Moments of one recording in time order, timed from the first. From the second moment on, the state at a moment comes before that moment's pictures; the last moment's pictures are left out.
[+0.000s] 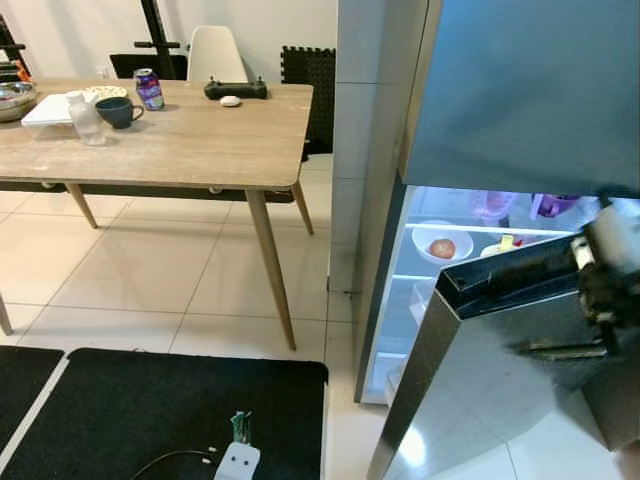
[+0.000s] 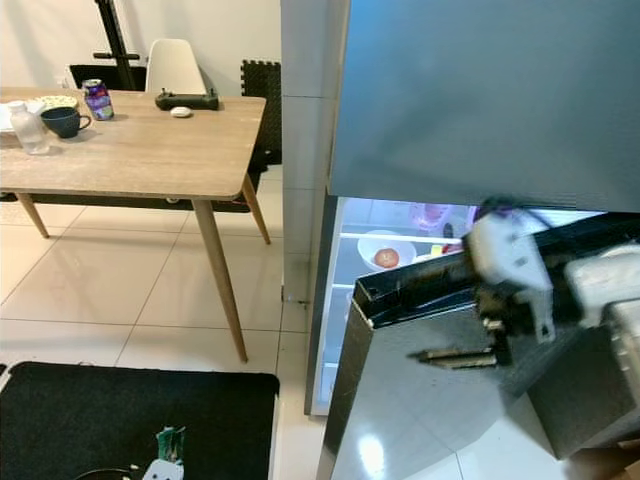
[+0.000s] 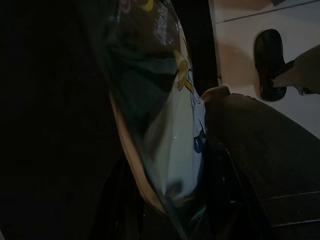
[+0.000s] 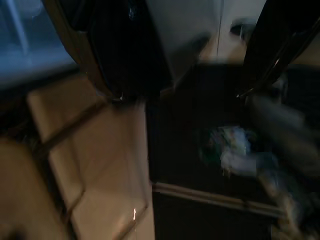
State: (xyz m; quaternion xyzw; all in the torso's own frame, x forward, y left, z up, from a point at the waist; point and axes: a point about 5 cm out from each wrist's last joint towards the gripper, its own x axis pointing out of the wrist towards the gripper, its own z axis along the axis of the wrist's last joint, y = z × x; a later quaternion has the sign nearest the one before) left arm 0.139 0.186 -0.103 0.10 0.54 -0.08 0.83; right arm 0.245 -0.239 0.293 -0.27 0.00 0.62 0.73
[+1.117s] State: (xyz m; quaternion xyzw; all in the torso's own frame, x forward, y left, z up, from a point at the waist) left arm 0.139 0.186 -0.103 0.10 0.54 -0.08 0.83; right arm 0.324 -0.209 0.286 -0.41 -0.02 0.39 0.83
